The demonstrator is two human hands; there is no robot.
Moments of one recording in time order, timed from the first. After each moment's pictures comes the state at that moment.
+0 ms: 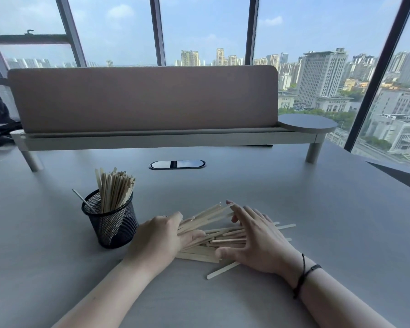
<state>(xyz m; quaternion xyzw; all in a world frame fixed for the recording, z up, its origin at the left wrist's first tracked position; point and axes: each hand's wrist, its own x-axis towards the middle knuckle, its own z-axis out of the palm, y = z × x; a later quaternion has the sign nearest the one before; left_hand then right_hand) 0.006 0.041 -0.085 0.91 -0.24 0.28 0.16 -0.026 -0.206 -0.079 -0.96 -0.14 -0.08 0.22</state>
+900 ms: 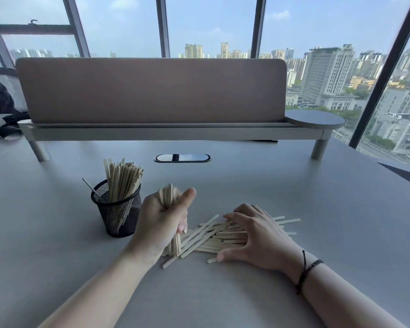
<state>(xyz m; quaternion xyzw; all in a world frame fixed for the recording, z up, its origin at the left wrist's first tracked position) -0.013 0.030 -0.054 0.66 -0.19 0.10 0.72 -0.031 -0.195 -0.077 -0.97 -0.17 -0.06 0.19</state>
